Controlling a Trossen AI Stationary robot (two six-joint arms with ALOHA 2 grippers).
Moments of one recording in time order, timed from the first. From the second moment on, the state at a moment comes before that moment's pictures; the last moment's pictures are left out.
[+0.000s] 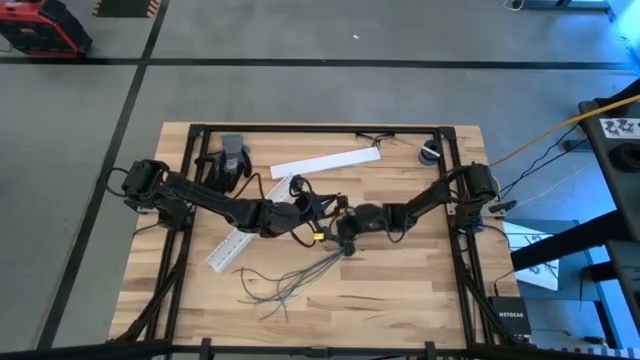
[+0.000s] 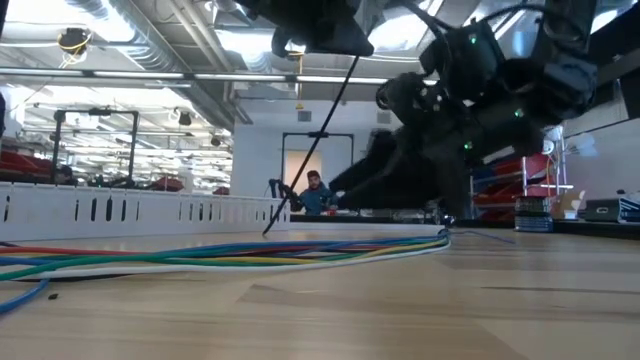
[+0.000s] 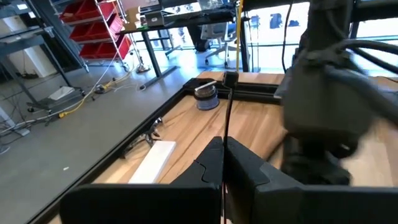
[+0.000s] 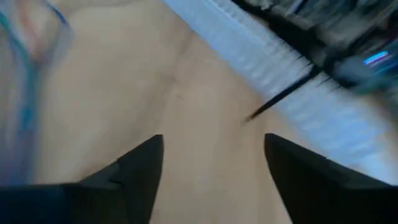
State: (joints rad) left arm -0.21 1.68 1.07 0.37 -0.77 0.01; right arm 0.11 1.89 0.63 0.85 0.12 -0.39
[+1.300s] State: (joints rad) left arm -0.21 1.68 1.07 0.38 -0.77 -0.07; right arm 0.07 1.90 0.80 0.73 0.35 -1.67
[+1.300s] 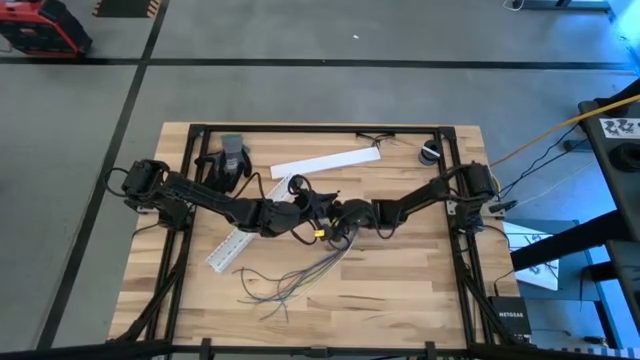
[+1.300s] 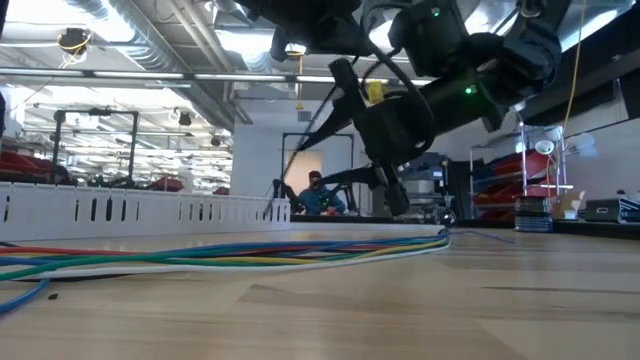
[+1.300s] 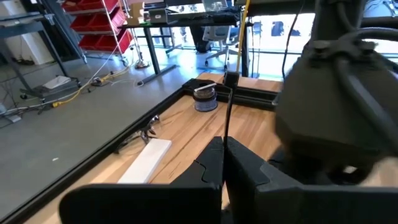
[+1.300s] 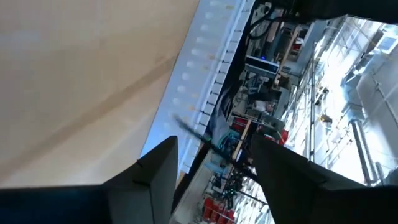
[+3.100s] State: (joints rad) left arm -0.19 1.72 1.07 0.40 -0.56 -0.51; right arm 0.05 1.56 0.30 0.83 -0.28 -0.14
